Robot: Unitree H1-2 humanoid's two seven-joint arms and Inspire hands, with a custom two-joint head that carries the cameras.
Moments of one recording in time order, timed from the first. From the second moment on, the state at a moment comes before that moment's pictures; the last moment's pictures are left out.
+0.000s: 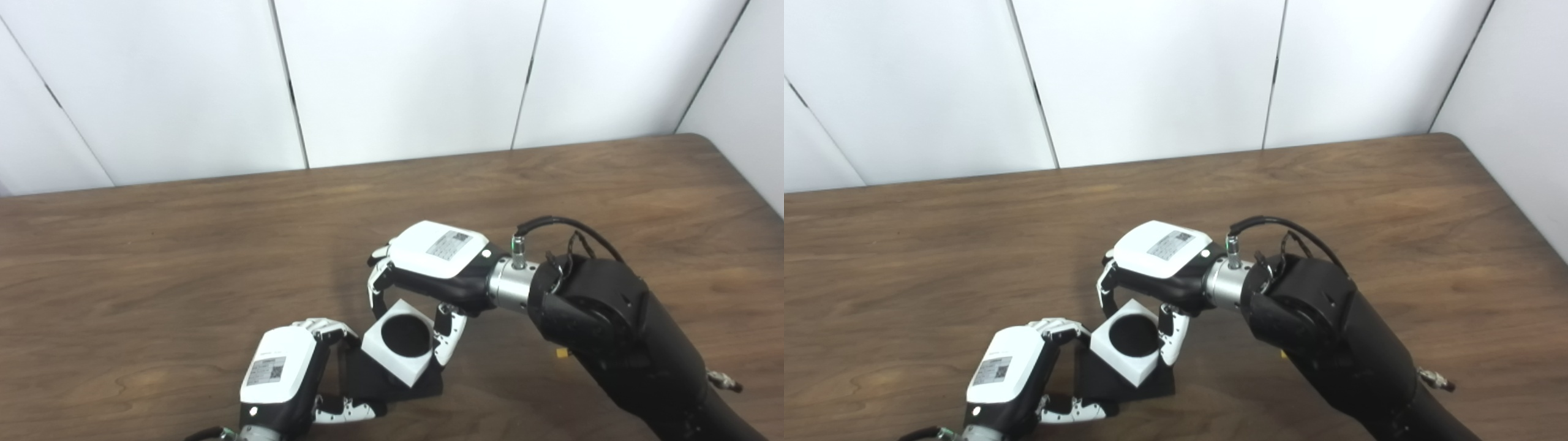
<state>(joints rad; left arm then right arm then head) 0.15 0.19 -0.45 -0.37 1.00 0.14 -0.14 -0.39 -0.35 0.42 -0.62 -0.85 0.18 0.98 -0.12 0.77</state>
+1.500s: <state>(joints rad) 0.16 0.16 -0.41 -0.48 1.10 0.20 -0.40 -0.41 -0.35 0.32 -0.65 -0.88 0.24 1.15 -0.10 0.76</state>
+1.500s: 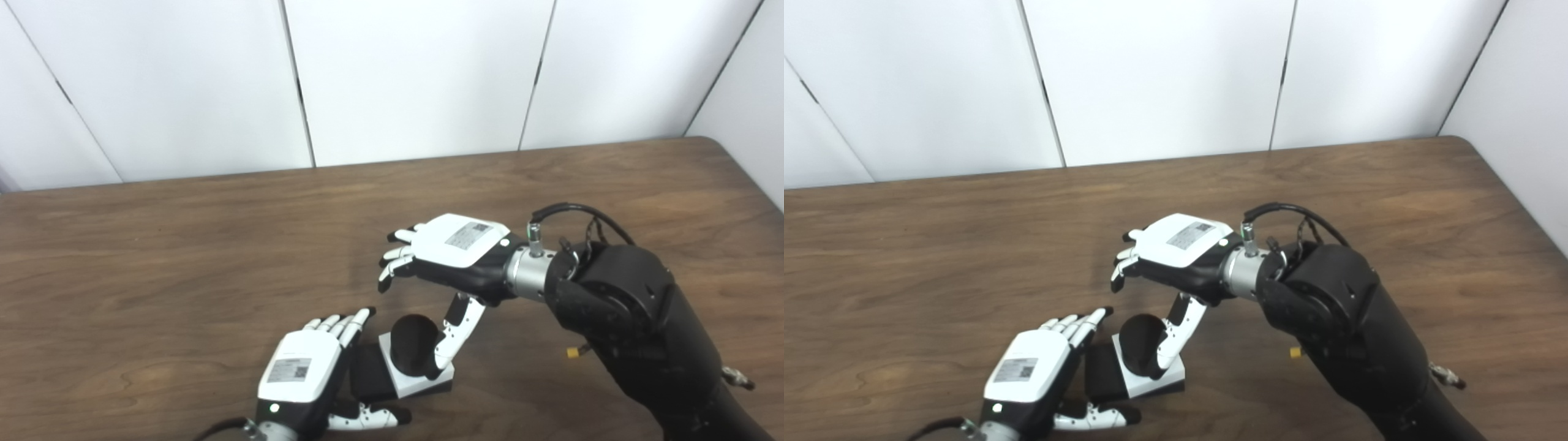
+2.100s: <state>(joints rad) 0.30 0.13 0.05 -0.52 0.27 0.19 -0.17 0.18 -0.30 -0.12 -0.64 -0.47 0.38 0.64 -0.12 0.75</state>
